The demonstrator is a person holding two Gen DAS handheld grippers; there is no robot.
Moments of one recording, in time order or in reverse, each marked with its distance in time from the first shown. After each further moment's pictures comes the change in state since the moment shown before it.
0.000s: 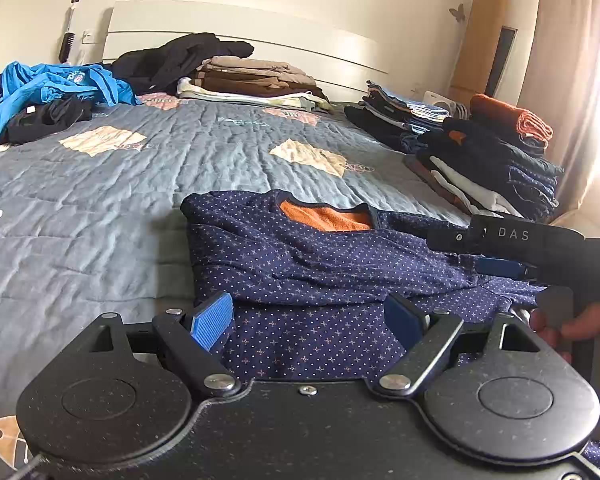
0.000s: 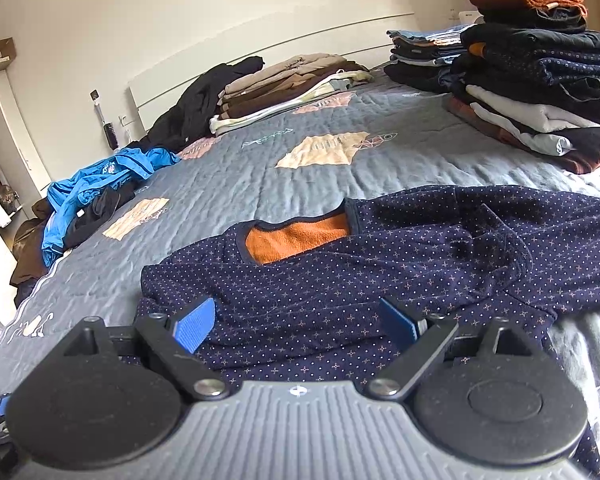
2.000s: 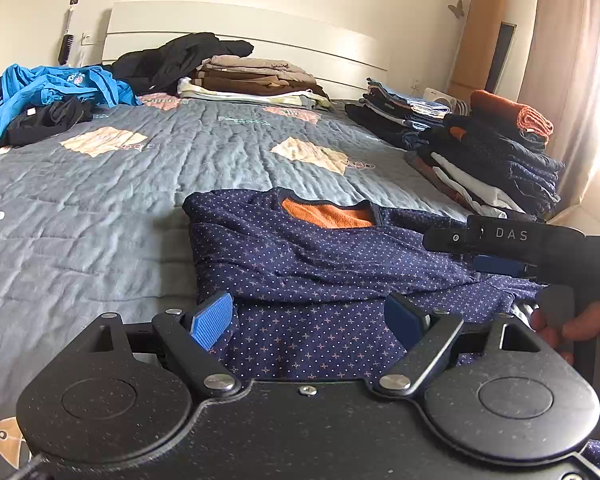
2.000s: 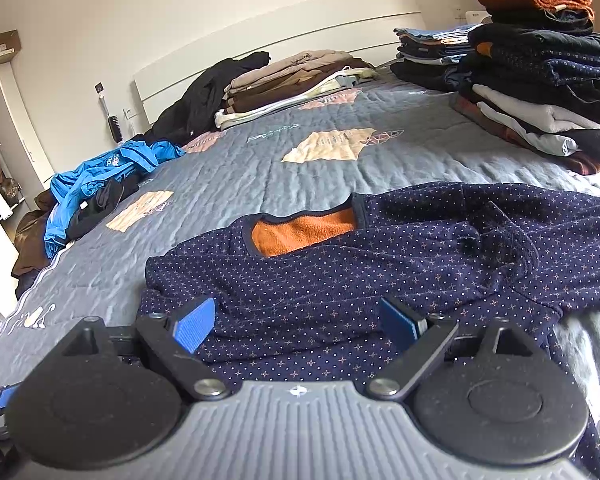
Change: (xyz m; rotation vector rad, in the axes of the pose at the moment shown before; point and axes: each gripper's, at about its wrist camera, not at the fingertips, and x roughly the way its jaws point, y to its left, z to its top) left arm 0.000 0.001 -0.001 0.013 0.005 0.004; right arm 0.001 0.007 -0.004 -0.017 0.012 0.006
